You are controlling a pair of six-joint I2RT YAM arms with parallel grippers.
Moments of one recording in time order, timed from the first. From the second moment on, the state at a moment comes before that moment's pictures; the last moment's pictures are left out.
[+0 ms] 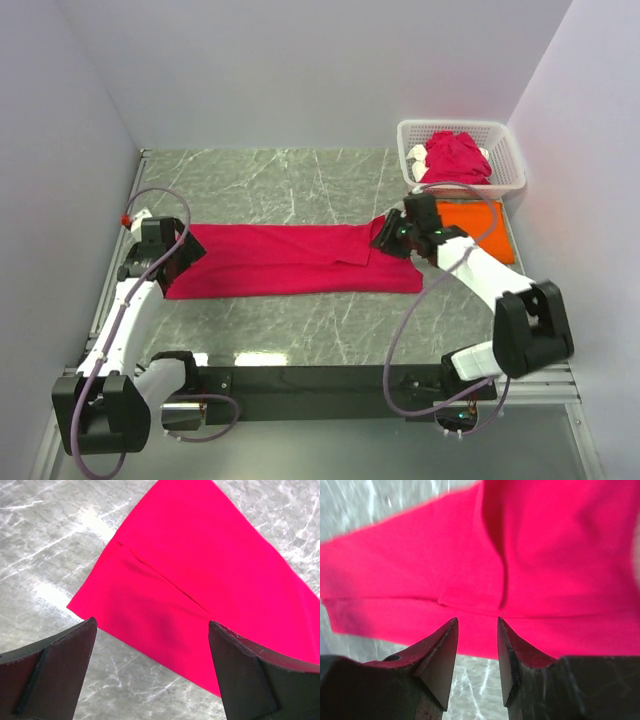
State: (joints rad) left arm 0.04 1.00 0.73 -0.56 -0.26 -0.62; right arm 0.30 1.36 0.87 -0.33 -0.13 0.69
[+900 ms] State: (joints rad) left arm 0.01 1.04 0.71 -0.49 -0.25 -0.59; right arm 0.36 1.65 0.85 -0.15 -0.12 0.97
